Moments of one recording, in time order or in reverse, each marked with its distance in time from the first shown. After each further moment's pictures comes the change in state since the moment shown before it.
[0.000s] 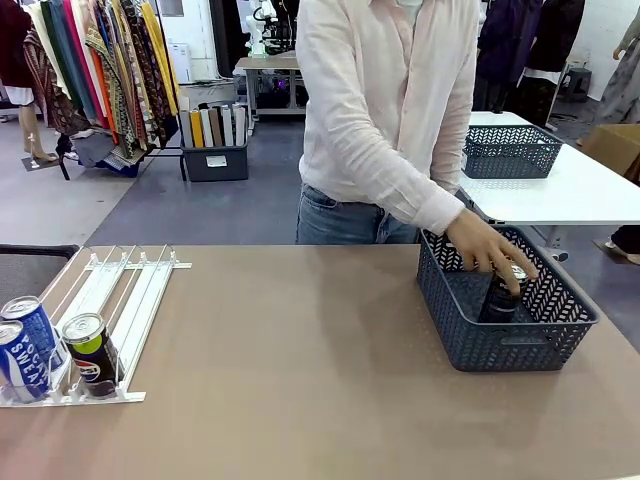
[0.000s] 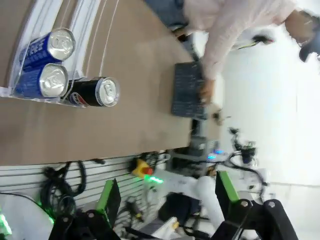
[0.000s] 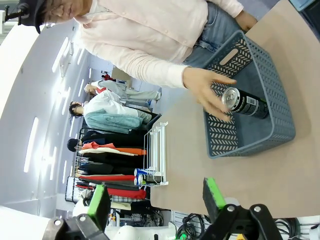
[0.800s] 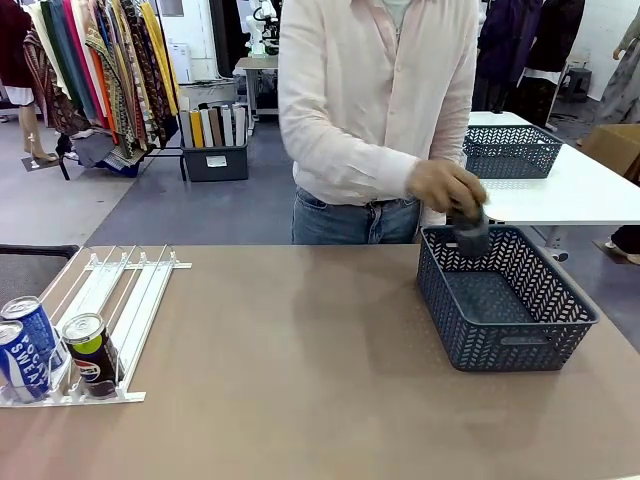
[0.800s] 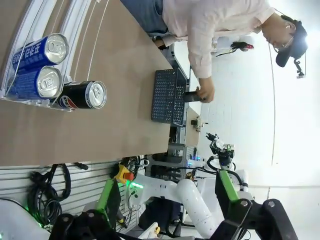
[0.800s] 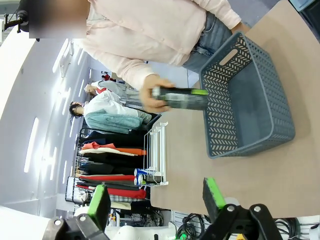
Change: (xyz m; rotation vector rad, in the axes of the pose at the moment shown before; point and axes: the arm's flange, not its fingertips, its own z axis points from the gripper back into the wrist) left arm -0.010 0.023 0.036 -0.154 -0.055 0.034; right arm 0.000 0.000 0.000 0.000 0.000 -0.001
